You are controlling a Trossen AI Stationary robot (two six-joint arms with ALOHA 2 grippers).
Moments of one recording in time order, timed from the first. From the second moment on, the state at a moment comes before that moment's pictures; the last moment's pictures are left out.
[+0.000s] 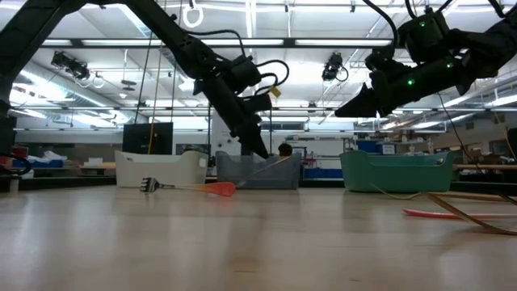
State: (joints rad) left arm 0.52 1.97 1.34 -0.20 0.09 0.36; right arm -0.41 1.06 0.30 0.52 0.02 -0.08
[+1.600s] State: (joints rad) left arm 0.46 1.81 1.34 -0.64 0.32 0.53; right arm -0.41 1.06 0.30 0.52 0.03 -0.08
